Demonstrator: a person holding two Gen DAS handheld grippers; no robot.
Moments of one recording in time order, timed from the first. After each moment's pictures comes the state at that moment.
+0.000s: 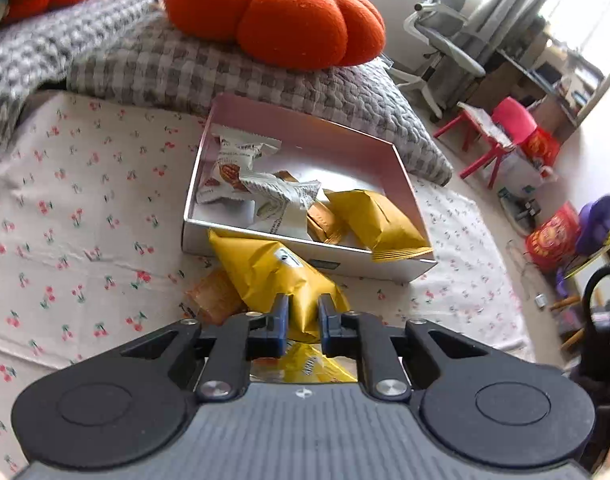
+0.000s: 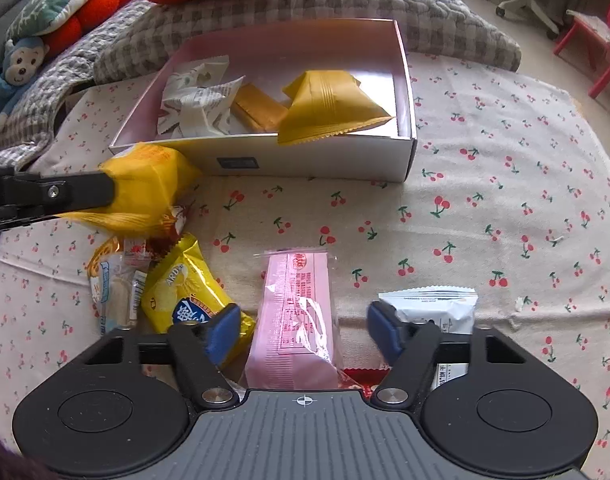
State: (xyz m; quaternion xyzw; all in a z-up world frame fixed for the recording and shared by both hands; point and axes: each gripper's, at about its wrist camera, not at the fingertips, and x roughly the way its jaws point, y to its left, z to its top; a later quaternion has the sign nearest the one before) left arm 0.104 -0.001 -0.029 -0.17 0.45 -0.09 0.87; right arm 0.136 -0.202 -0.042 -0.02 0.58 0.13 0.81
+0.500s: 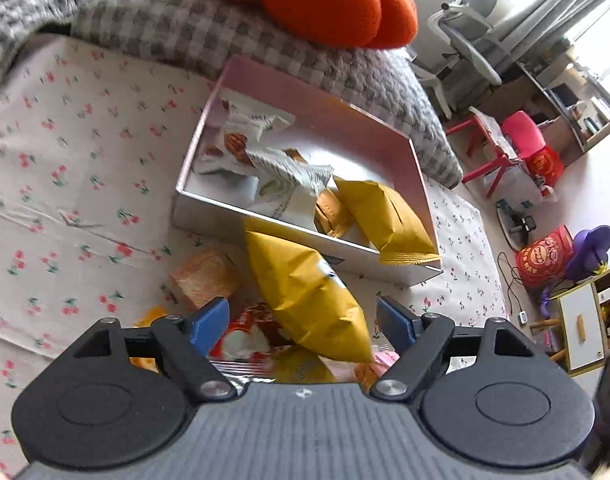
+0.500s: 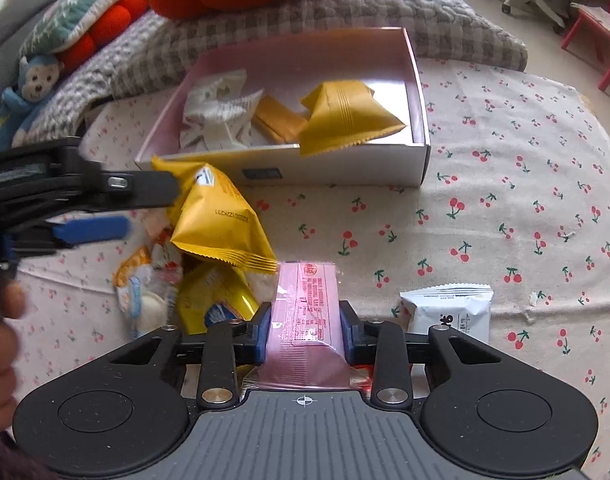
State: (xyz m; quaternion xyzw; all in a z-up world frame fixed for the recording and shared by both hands) left arm 0.126 0.003 -0.053 -0.23 0.48 -0.09 0.84; right arm 0.130 -0.204 -0.026 0.02 0.56 0.15 0.81
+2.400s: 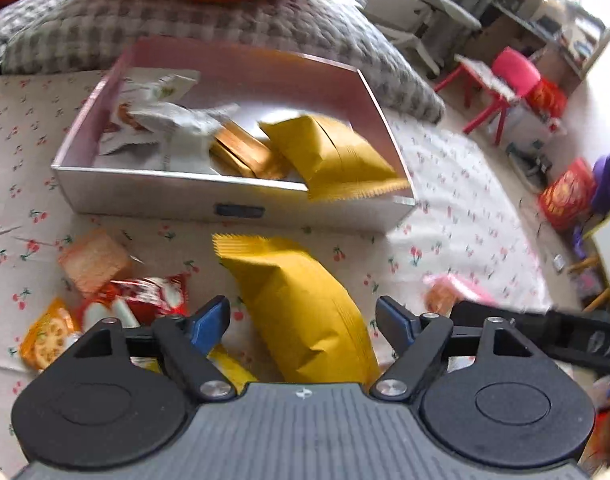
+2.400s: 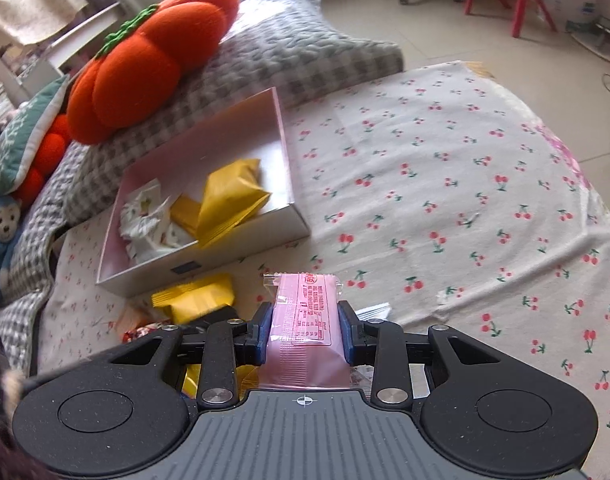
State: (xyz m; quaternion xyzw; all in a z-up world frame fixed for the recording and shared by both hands) left arm 0.130 -0.098 -0.081 -0.11 0.48 -0.09 0.86; right arm 0.138 -0.285 -0.008 0.16 0.52 0.04 0.84
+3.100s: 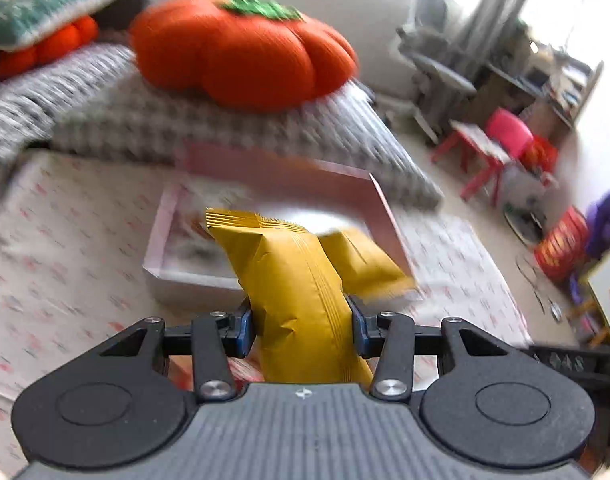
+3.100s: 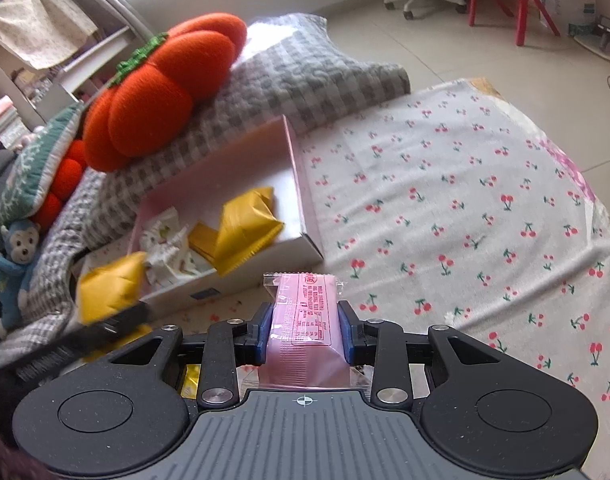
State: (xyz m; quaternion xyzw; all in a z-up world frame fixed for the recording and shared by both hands) left arm 0.114 -0.031 -0.012 -0.13 0.38 -0.07 0.91; right arm 0.136 -0.292 0.007 0.19 0.49 0.06 0.85
